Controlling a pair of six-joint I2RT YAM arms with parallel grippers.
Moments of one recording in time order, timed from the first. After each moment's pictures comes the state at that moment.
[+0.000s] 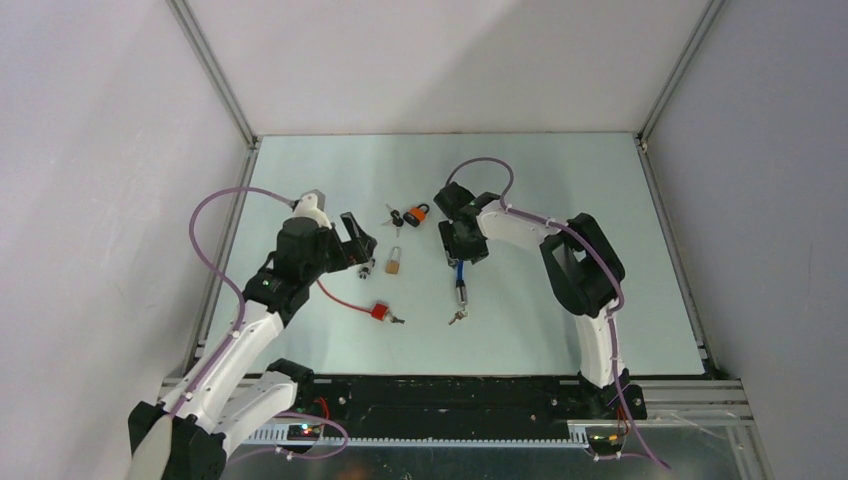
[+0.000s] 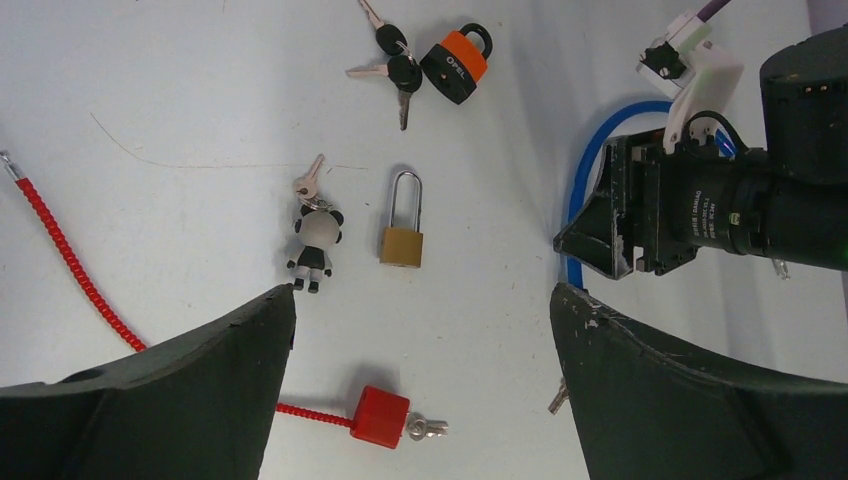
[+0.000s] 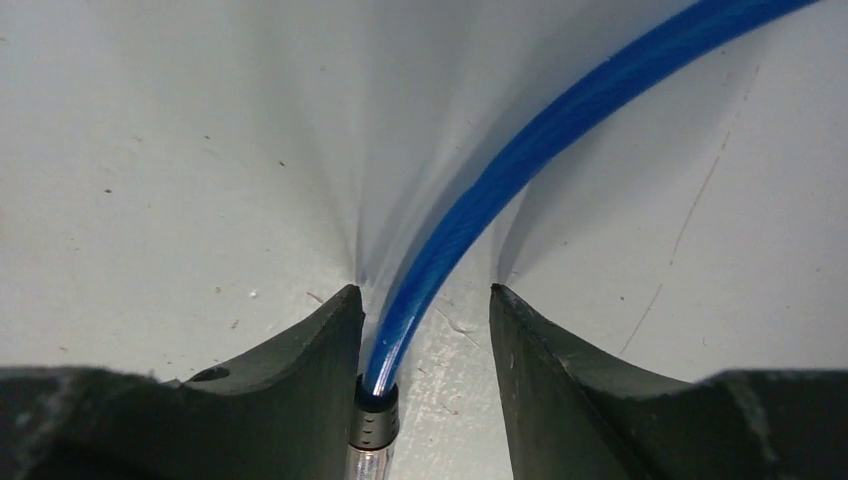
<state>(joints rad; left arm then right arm) -0.34 0.88 0.68 -0.31 -0.02 -0.53 0.68 2.05 1.50 -0.69 0.10 0.40</state>
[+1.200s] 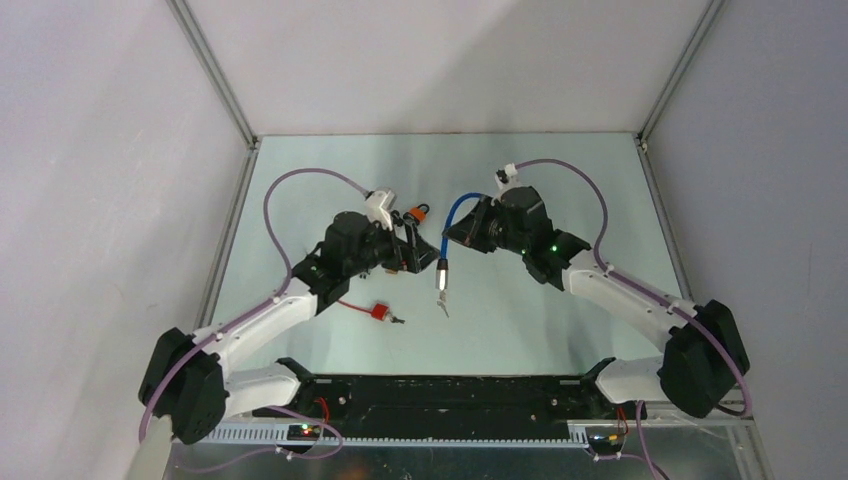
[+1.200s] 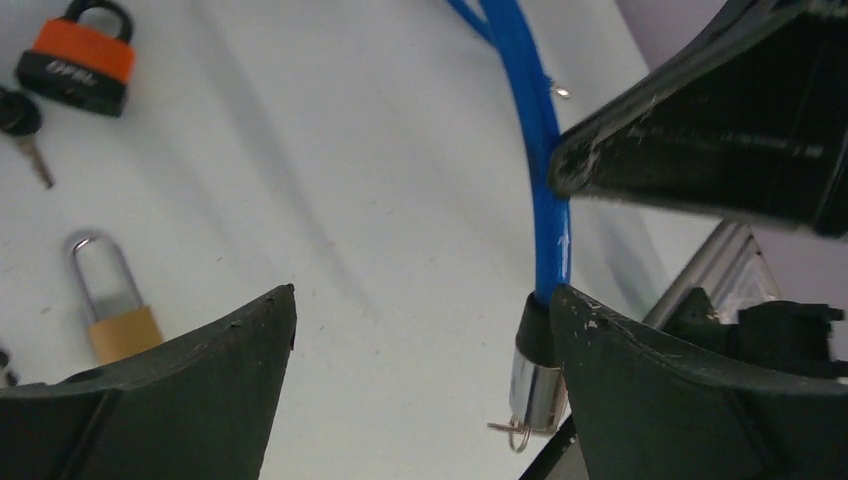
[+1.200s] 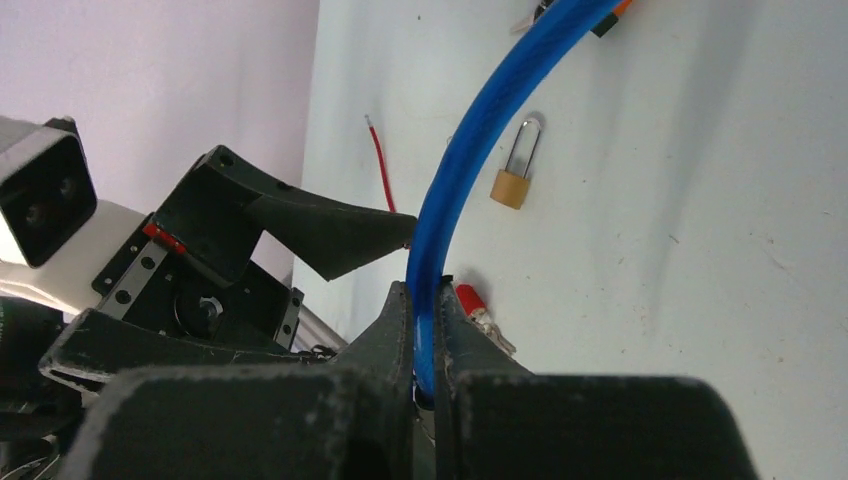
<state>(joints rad) -0.60 1.14 0.68 0.07 0.23 -0.50 0.65 1.34 0.97 -0.05 -0.17 0.91</state>
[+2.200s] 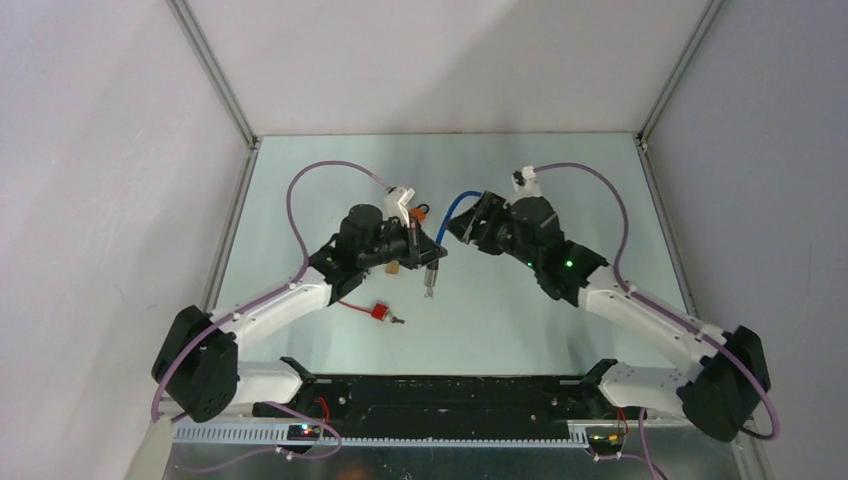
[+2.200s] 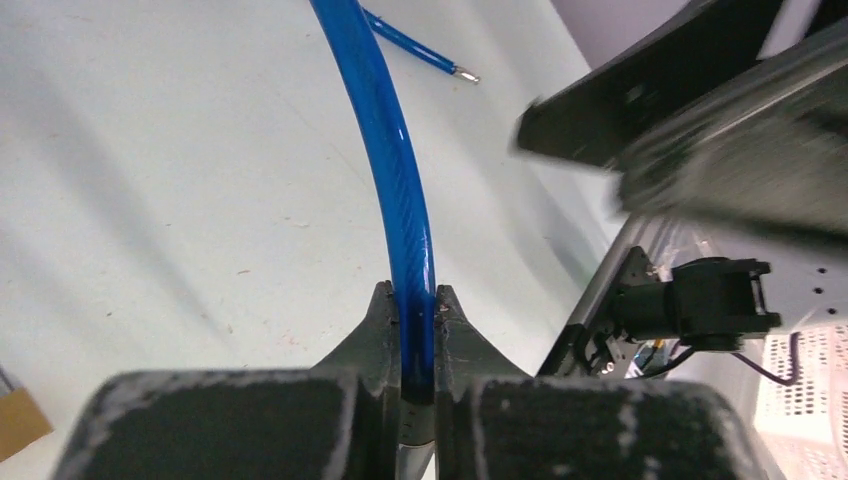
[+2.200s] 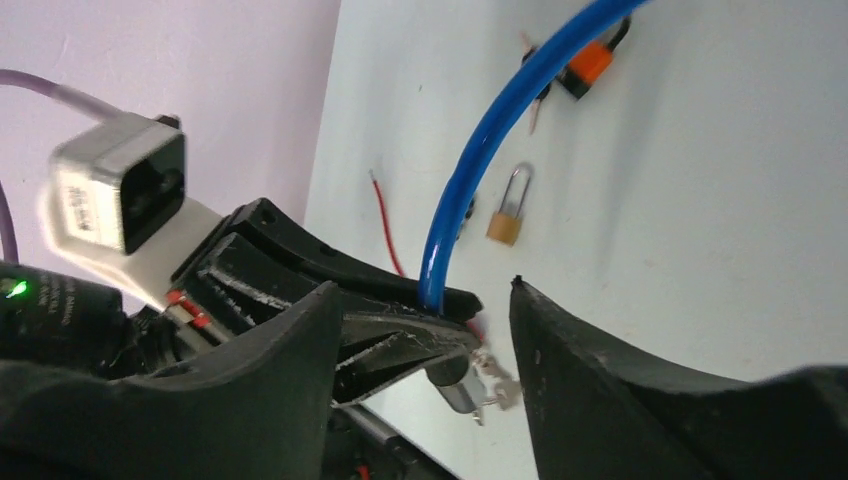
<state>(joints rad) -0.65 1.27 0.77 0.16 0.38 -0.53 0.74 1.20 0.94 -0.07 0.06 0.93</state>
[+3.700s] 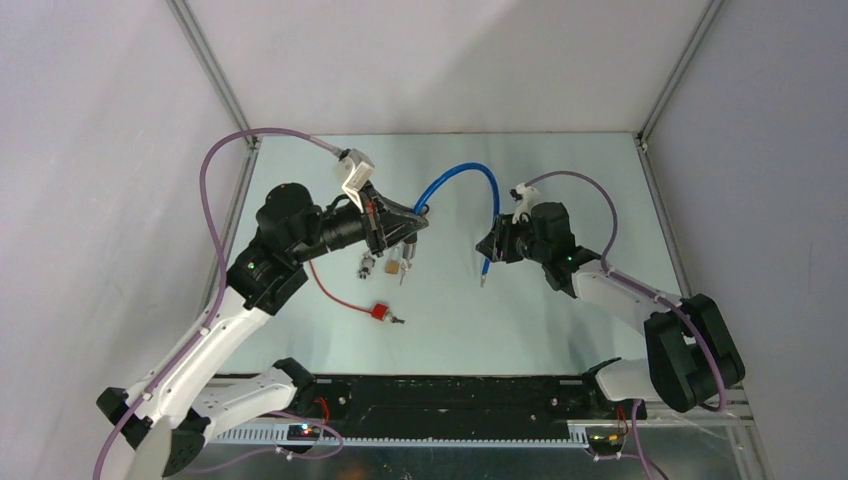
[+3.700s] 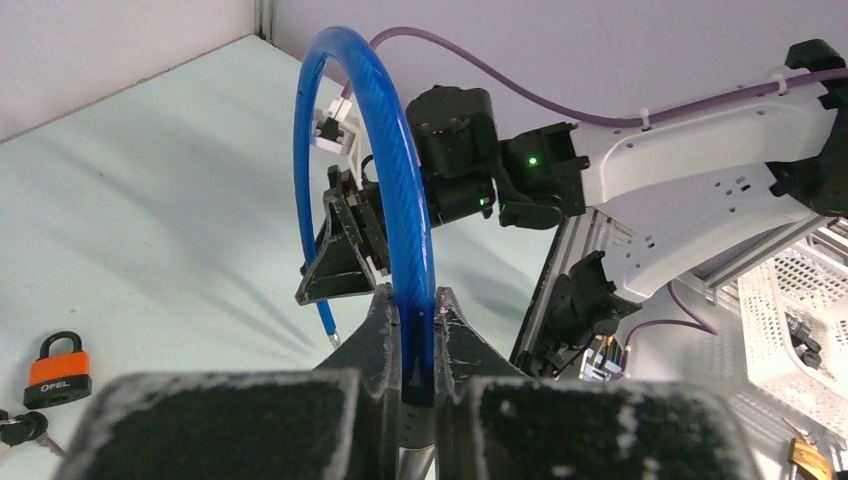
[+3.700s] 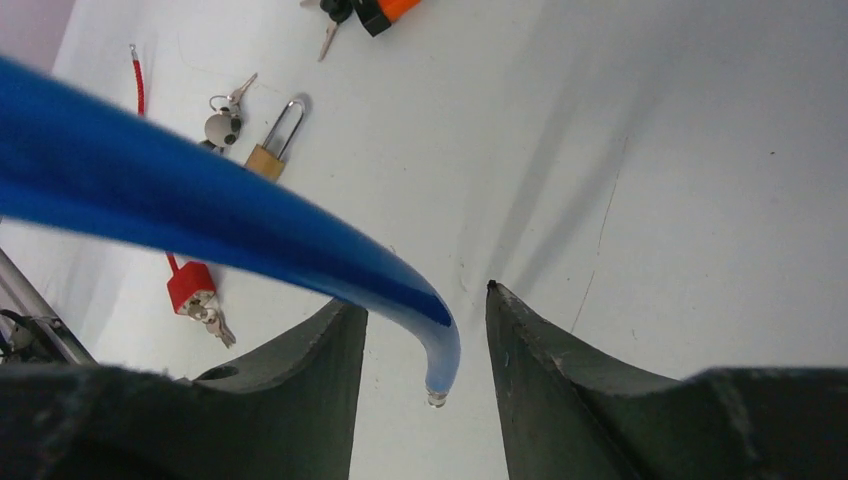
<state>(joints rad) -0.65 0.95 1.13 -0.20 0.48 -0.30 0.44 1.33 0.70 0.15 -0.27 0.36</state>
